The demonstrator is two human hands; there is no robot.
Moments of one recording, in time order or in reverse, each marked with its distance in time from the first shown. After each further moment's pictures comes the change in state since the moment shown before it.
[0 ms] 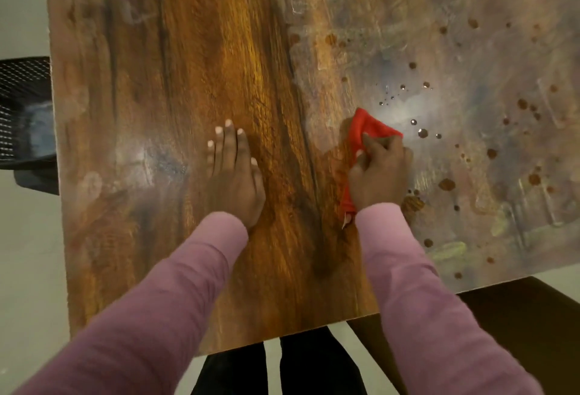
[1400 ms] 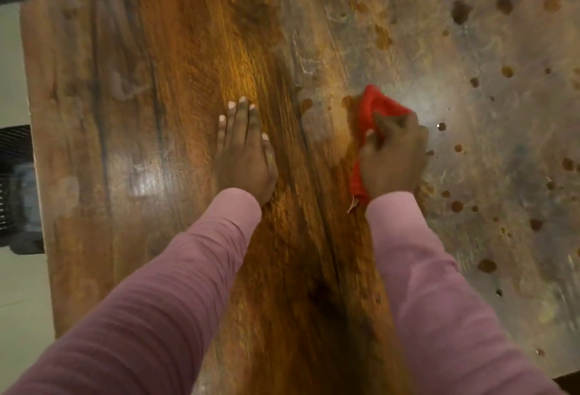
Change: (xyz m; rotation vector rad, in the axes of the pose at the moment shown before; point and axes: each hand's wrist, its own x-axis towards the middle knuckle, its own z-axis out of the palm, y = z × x) left_hand 0.168 0.005 -0.003 -0.037 0.062 0.081; right_hand 0.132 -0.066 0.033 0.050 0.030 -0.006
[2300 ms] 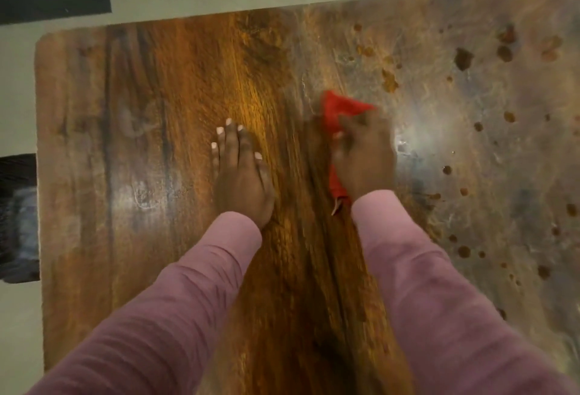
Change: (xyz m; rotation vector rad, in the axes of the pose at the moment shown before) left_hand 0.027 -0.006 -0.006 -0.146 0.027 -0.152; right_hand 0.048 -0.043 0.033 0.028 -0.074 -0.255
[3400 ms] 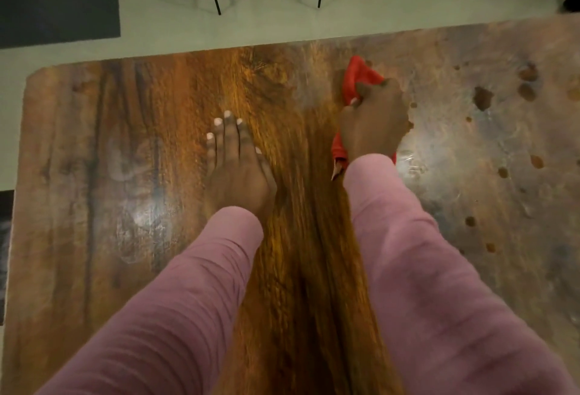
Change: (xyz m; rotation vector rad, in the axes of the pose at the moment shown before) left_hand 0.075 0.004 0.008 0.192 0.027 0.010; right_hand 0.109 -0.024 0.013 0.039 0.130 0.315
